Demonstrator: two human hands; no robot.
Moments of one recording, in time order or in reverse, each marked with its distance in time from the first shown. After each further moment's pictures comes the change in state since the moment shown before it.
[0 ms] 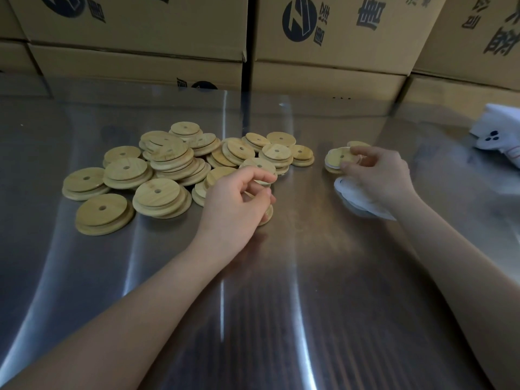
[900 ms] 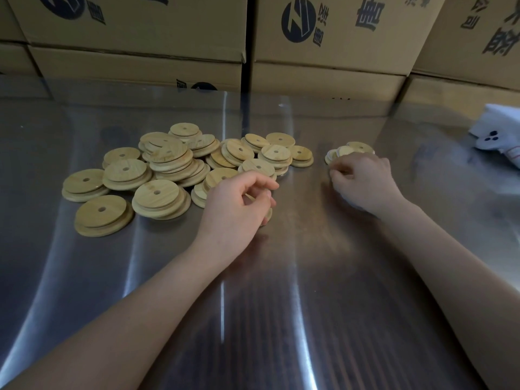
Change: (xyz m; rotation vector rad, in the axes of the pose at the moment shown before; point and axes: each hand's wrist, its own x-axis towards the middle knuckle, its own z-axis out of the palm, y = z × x) left_hand -0.001 0.000 0.001 0.059 0.000 0.022; right_hand 0.003 0.000 0.019 -0.411 -0.023 -0.387
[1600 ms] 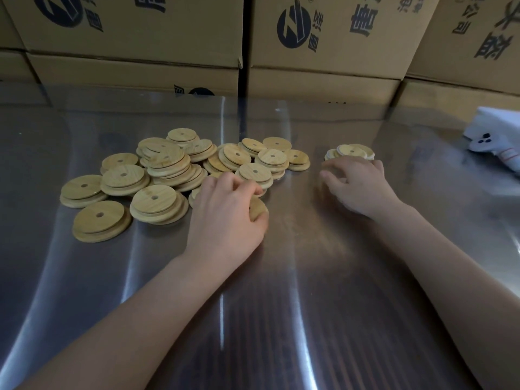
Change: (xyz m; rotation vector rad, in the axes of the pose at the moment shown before) left_hand -0.002 -0.004 -0.003 0.783 0.018 0.117; right_hand -0.004 -0.007 -0.009 0.021 -0.087 -0.022
